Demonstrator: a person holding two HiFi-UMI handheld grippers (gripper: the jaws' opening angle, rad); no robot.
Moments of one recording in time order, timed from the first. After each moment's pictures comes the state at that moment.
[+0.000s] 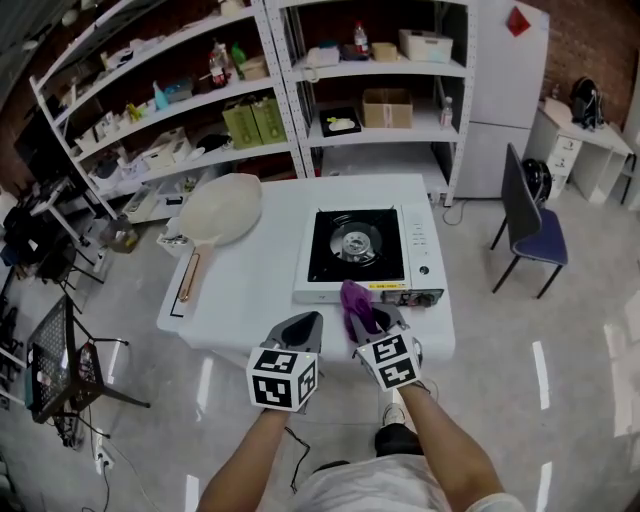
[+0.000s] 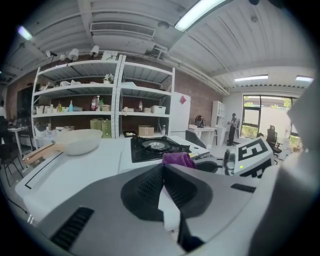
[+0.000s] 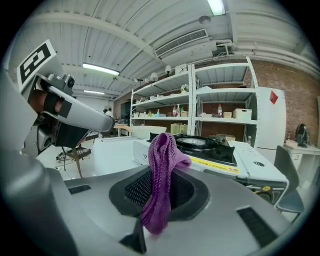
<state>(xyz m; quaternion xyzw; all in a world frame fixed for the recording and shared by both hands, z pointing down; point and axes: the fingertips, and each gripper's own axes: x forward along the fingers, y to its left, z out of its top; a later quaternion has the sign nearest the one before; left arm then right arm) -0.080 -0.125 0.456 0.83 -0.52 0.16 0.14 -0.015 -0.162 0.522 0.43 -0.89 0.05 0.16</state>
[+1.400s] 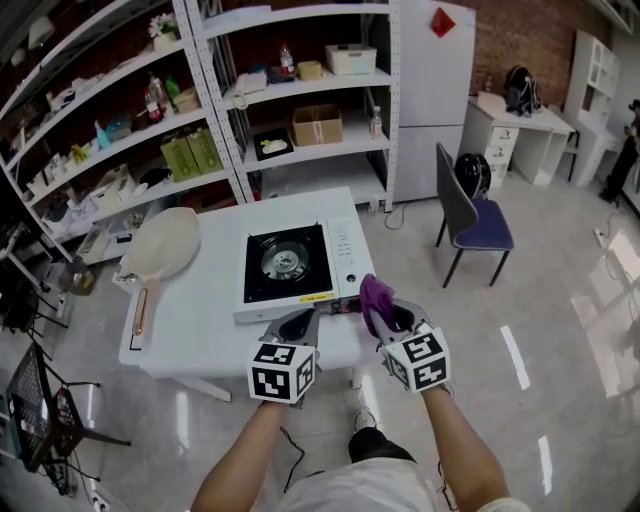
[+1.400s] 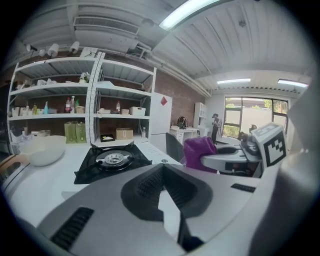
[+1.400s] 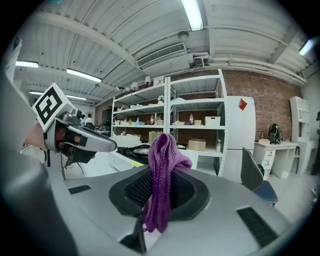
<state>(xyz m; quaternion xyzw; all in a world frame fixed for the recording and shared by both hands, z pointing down) 0.050 -0.136 0.435 0.88 -0.43 0.16 0.12 0.166 -0.131 0.452 0.53 -0.84 0.06 0.12</state>
